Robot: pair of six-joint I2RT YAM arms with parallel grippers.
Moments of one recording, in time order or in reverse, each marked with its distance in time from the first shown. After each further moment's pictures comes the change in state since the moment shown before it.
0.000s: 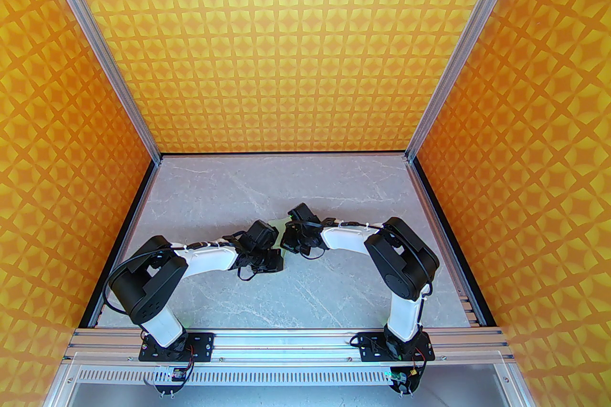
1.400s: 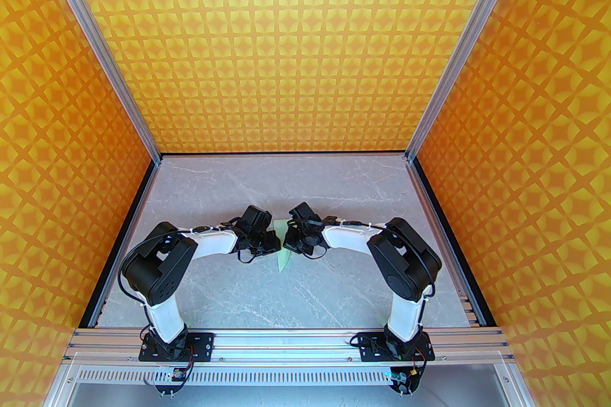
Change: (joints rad) left arm 0.139 0.141 0.125 0.066 0.037 -0.015; right arm -0.008 -0.021 0.011 -0.071 0.031 -0.018
